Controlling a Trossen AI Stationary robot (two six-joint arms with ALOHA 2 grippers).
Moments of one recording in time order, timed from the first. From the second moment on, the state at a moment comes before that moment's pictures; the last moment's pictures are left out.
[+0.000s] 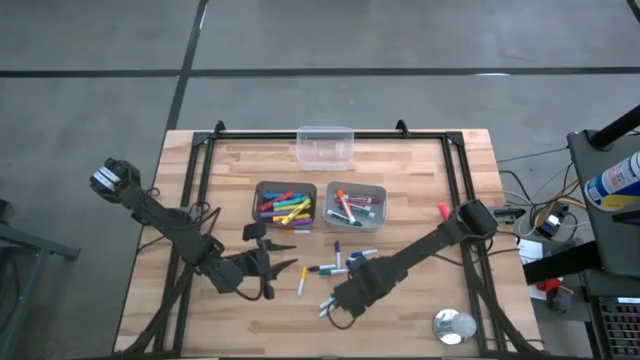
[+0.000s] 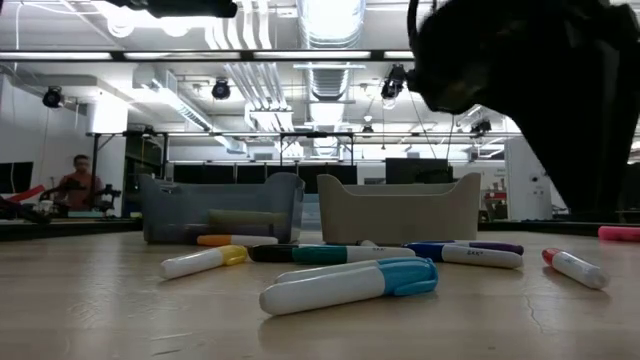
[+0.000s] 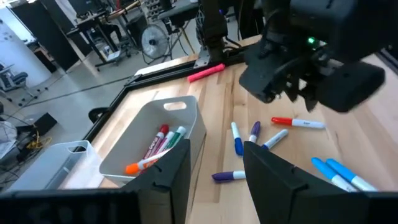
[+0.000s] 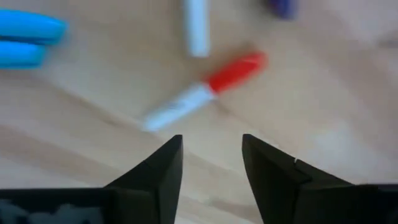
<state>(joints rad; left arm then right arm) -0.65 1.31 0.77 0.15 -0.88 -0.02 0.47 2.08 1.61 -1.18 -0.14 1.45</state>
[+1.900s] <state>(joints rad) -0.65 1.30 0.77 0.12 -0.88 0.01 -0.54 1.56 0.75 -1.23 0.15 1.03</state>
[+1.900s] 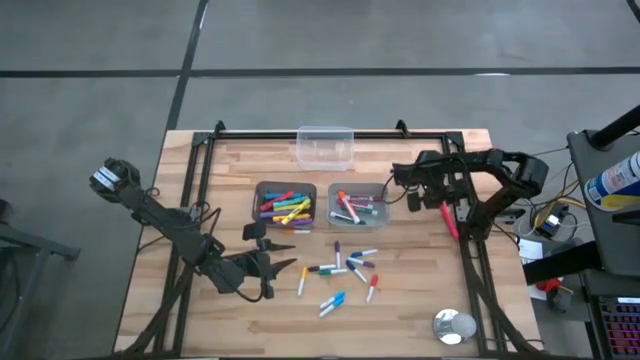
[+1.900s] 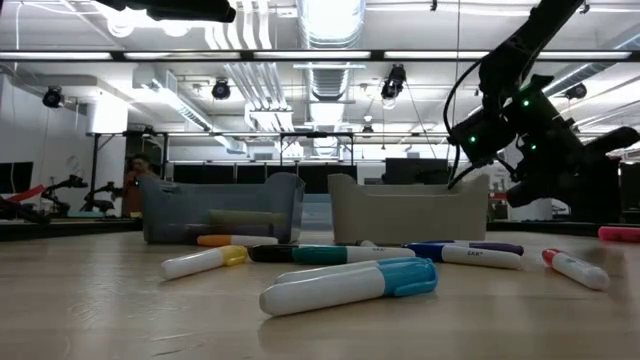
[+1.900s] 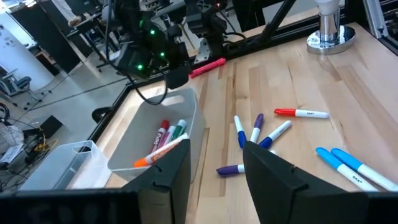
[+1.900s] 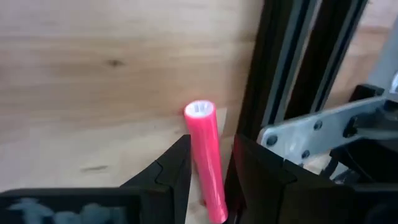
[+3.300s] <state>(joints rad) -0.64 1.30 0.77 0.12 -0.91 0.29 -0.46 1.46 0.80 -1.06 -0.62 0.70</state>
